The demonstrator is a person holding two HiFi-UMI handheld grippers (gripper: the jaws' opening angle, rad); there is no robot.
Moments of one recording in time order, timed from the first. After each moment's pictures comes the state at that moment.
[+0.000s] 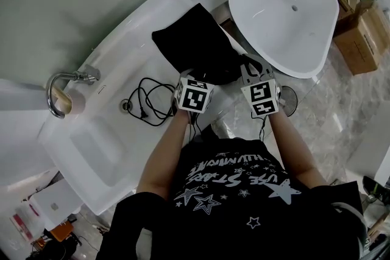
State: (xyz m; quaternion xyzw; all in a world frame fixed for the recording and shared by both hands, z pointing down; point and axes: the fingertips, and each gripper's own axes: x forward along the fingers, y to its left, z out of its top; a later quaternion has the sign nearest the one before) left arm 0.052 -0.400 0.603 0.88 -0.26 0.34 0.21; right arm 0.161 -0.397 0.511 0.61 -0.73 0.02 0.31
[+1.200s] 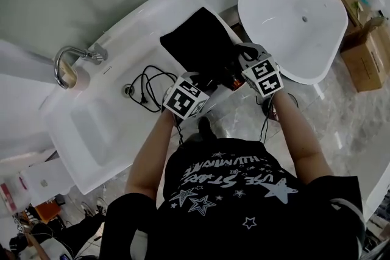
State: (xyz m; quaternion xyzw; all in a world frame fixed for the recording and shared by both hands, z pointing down) left arm 0.044 -0.328 0.555 0.91 -0.13 0.35 0.17; right arm 0.136 -0.413 0.510 0.49 -0.83 0.07 0.28
